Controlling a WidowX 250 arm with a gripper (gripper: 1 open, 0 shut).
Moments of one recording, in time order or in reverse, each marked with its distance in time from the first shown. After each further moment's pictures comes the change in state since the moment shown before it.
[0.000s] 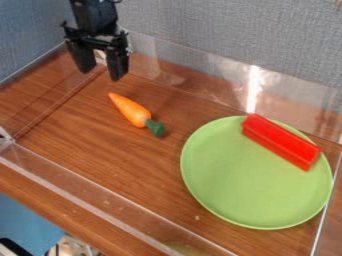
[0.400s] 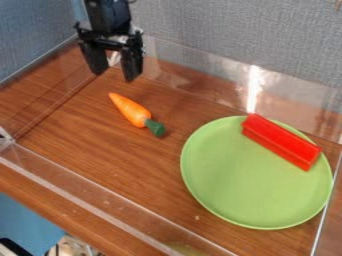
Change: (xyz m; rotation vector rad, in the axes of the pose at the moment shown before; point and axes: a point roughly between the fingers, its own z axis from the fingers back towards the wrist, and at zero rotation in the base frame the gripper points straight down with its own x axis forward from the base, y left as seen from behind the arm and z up) arm 0.006 -0.014 -0.006 -0.008 -0.013 0.071
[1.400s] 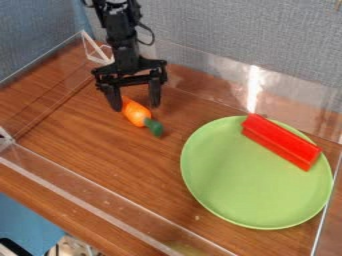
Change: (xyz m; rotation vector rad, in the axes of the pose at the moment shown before) arm 0.019 -0.005 -0.068 0.000 0.018 0.533
